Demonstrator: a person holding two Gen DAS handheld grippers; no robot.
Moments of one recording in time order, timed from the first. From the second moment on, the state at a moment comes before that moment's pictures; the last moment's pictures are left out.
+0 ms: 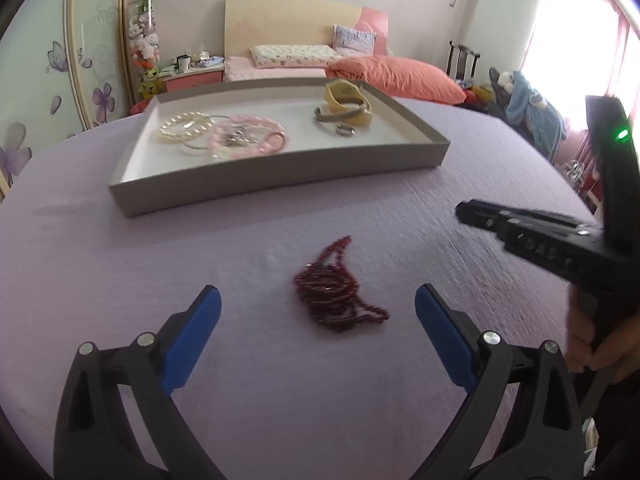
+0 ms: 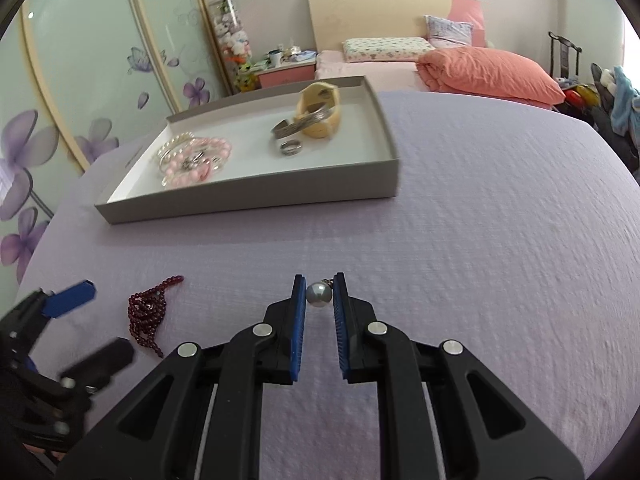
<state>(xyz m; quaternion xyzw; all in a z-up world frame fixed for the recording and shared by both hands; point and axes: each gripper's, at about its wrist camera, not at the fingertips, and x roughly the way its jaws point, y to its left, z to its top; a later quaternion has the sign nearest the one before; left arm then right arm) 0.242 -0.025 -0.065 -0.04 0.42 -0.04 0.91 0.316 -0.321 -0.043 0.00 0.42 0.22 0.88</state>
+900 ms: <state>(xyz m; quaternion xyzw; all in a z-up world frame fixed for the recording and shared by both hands) 0.252 -0.016 -0.067 -0.04 0.44 -0.02 0.90 0.311 -0.325 -0.034 0.01 0.41 0.23 0.88</state>
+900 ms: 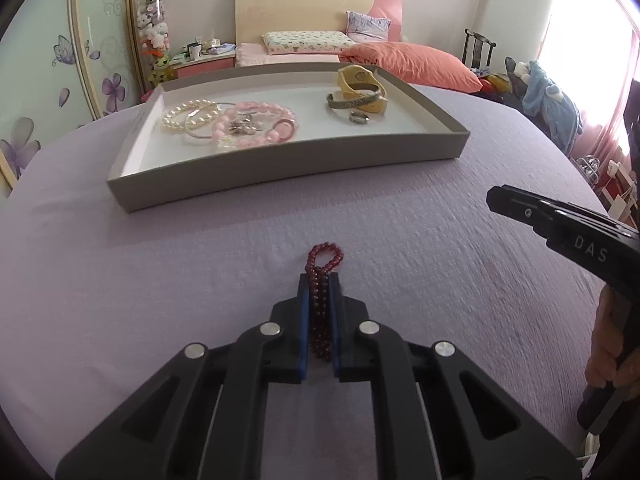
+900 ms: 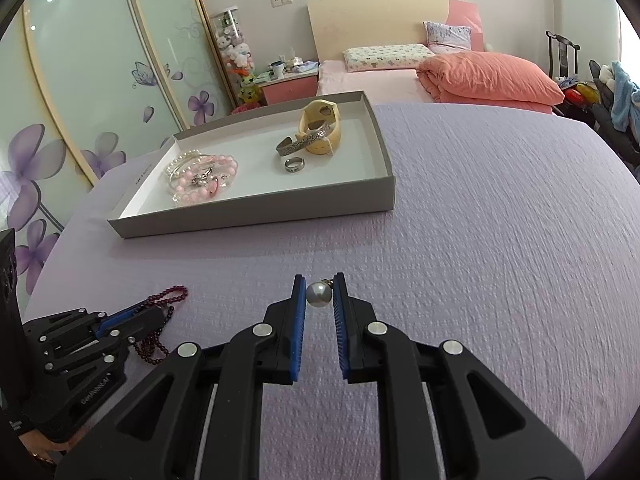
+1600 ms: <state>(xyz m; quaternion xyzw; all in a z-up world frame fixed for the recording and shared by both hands) 0.225 0.041 0.010 -0.06 0.34 0.02 0.94 0.306 -0.299 -0.006 0.01 0.37 0.27 0.89</state>
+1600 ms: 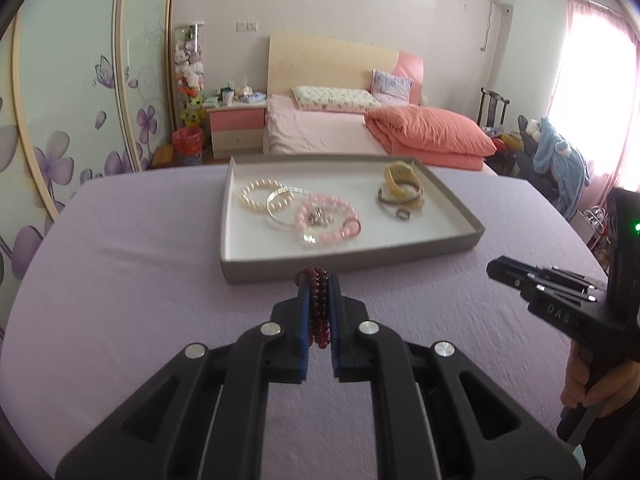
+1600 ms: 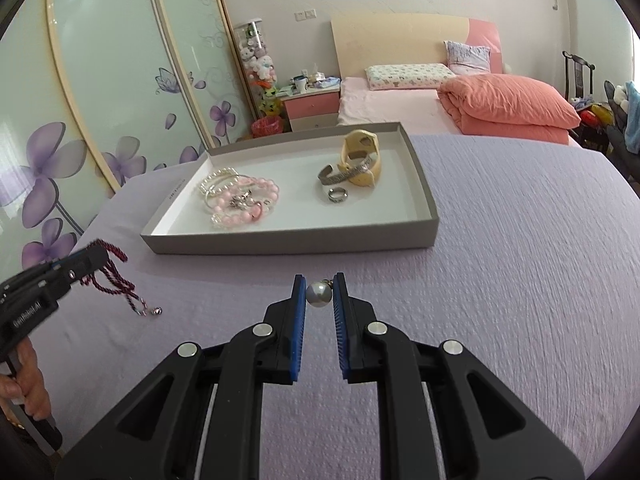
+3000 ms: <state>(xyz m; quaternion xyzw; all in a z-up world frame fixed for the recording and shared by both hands) 0.364 0.063 0.033 -0.08 0.32 0.04 0.94 0.400 -0.259 0.025 0.00 0.31 0.25 0.92</state>
